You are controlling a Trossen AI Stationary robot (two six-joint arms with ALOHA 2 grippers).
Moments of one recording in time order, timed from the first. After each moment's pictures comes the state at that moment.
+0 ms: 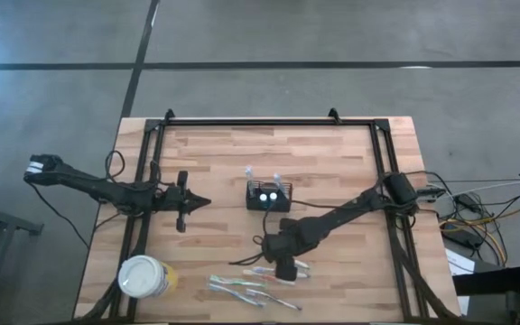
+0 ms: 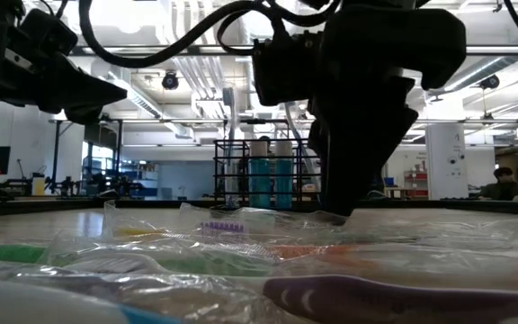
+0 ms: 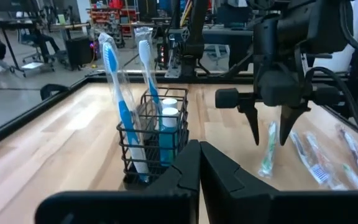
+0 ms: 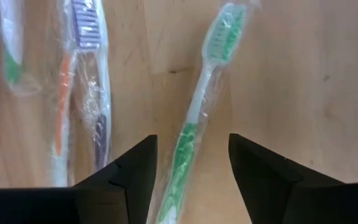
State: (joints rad) left arm -0.23 0.51 0.01 0.45 -0.28 -0.05; right arm 0.36 2.06 1.45 -0.66 0.00 0.52
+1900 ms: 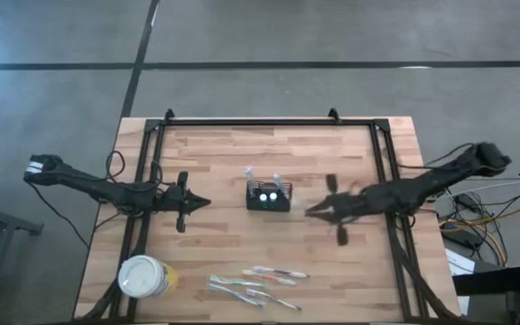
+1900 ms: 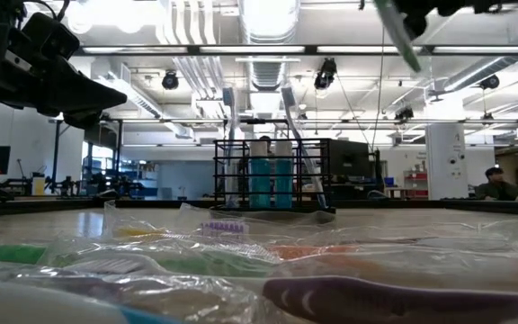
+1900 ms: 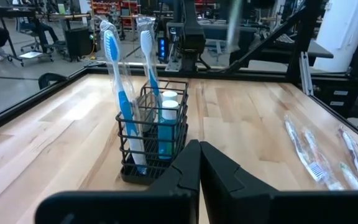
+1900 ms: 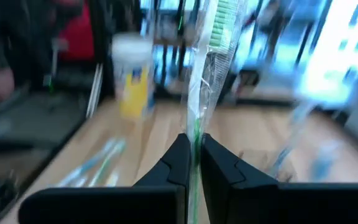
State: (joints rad) left arm -0.23 0.51 0.01 0.43 -0.28 -0.09; right arm 0.33 0.96 0.51 0.34 0.24 0.02
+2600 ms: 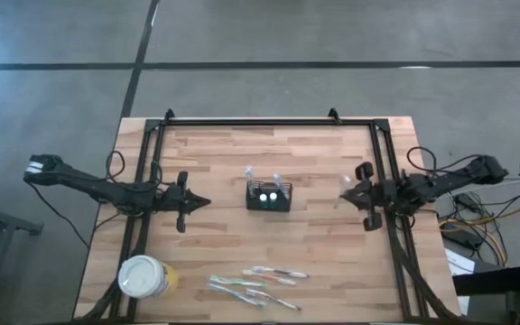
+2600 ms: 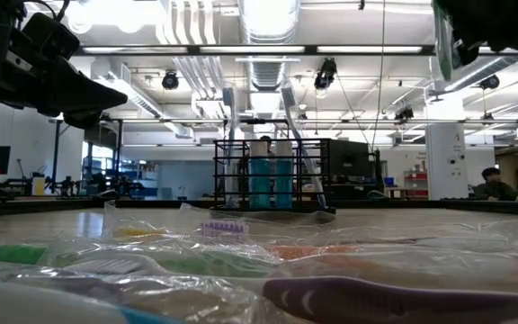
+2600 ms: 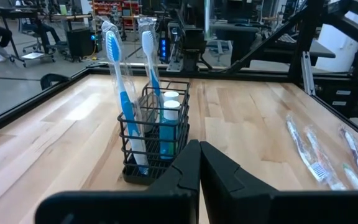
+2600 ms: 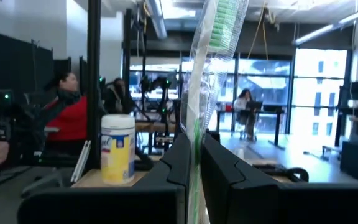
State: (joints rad) left arm -0.23 0.51 0.01 0.43 -0.29 -0.08; right arm 0.29 0.34 0.05 0.59 0.24 -0.08
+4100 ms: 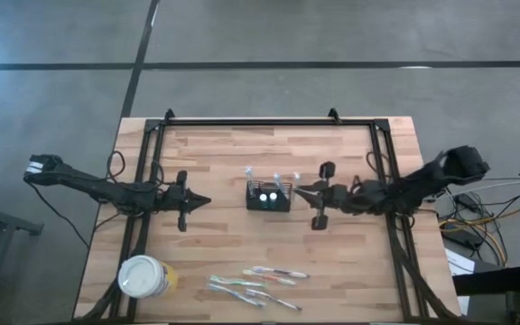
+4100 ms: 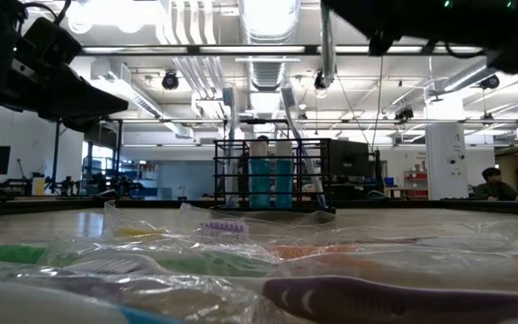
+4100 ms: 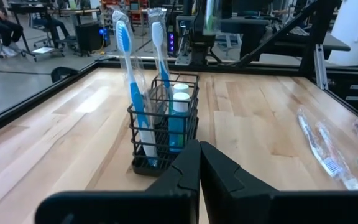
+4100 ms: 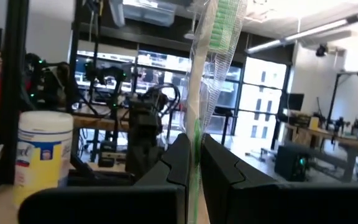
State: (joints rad) left arm -0.23 0.51 0.01 0.40 -0.32 -0.09; right arm 0.22 1.39 0.40 1.30 0.36 -0.22
